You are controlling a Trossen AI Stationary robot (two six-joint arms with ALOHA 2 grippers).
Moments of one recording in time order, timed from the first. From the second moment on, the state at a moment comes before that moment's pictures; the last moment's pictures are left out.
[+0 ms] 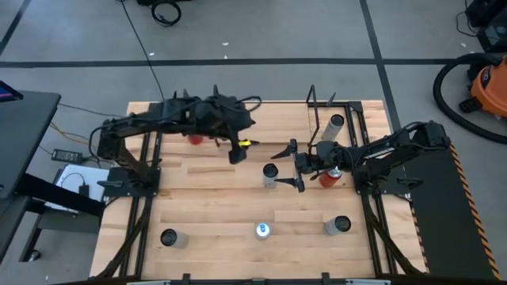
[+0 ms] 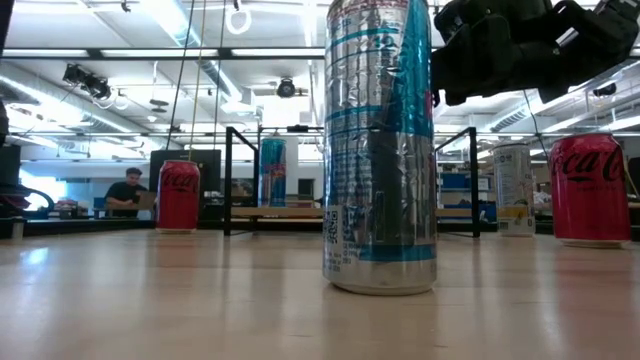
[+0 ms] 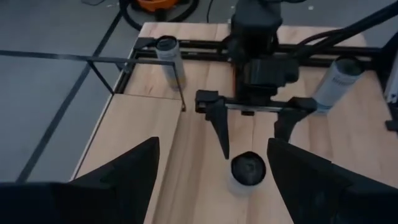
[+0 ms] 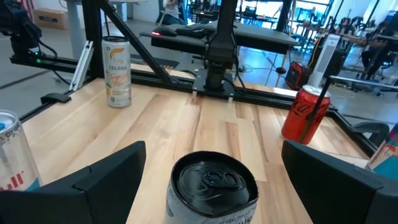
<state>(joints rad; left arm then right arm) 0.03 1.67 2.02 -0.98 -0.18 -0.03 -0.02 1.32 0.42 0.78 -0.12 -0.17</state>
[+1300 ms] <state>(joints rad) 0.05 1.13 0.88 -0.21 -0.26 -0.04 -0.03 1.32 0.60 0.47 -0.12 -0.12</state>
